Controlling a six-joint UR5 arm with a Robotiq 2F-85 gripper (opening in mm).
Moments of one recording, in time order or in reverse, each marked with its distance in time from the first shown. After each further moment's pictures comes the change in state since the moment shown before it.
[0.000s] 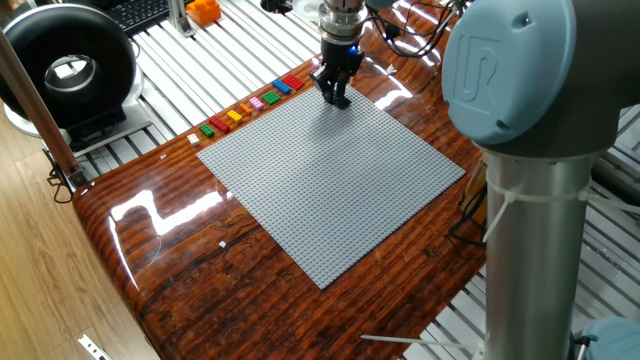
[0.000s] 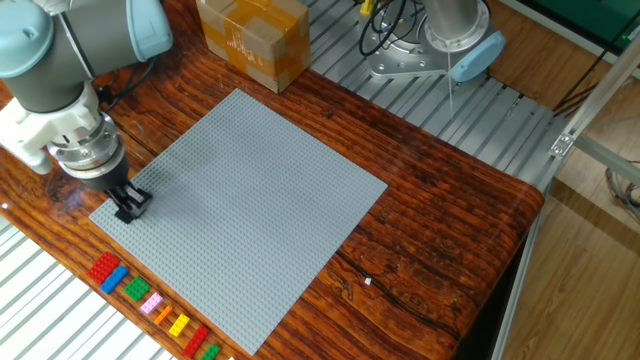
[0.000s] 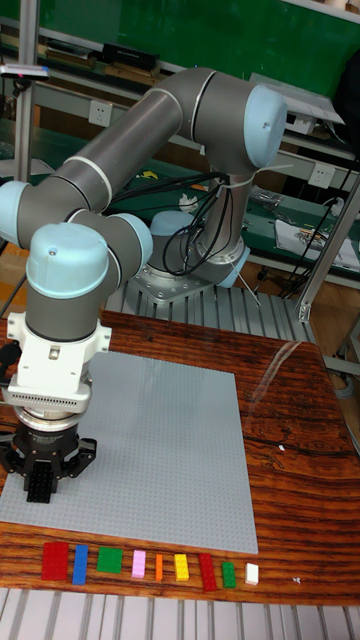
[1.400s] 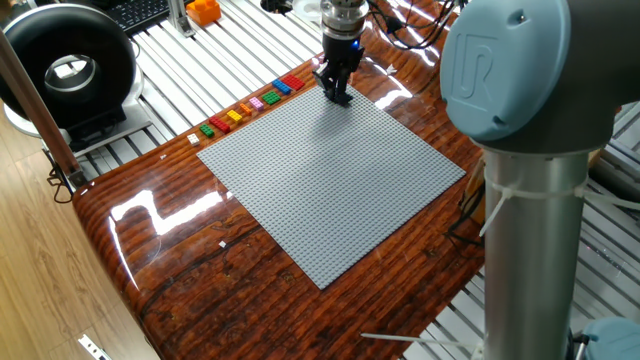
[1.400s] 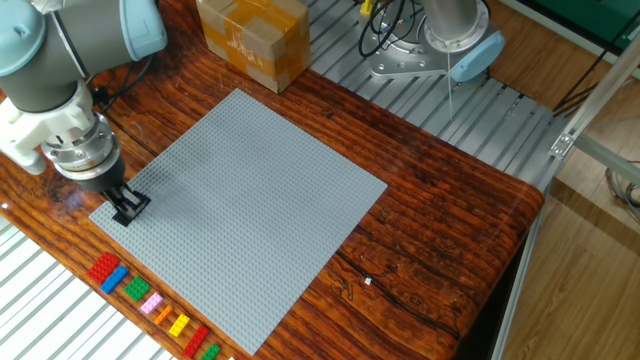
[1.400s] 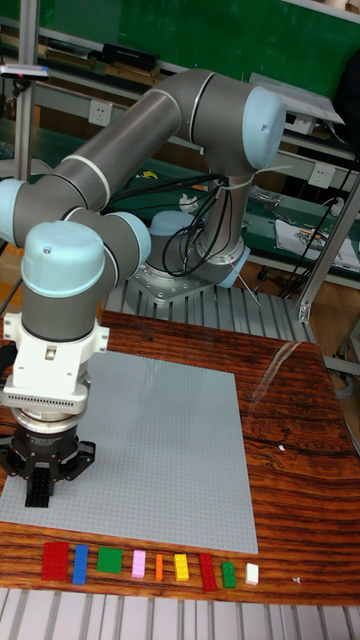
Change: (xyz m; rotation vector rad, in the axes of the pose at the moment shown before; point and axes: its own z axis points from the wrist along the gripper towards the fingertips) arm -0.005 0.000 -0.003 -0.008 -0.002 0.019
